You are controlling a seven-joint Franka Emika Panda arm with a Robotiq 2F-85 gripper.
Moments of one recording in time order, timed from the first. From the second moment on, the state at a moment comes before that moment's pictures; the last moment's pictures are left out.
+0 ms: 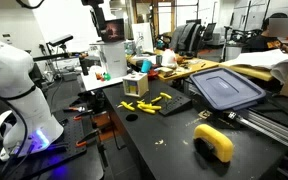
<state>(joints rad) -0.07 -0.77 -0.19 -2.46 0.01 1.78 -0.15</state>
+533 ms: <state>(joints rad) -0.07 -0.77 -0.19 -2.46 0.01 1.78 -0.15</state>
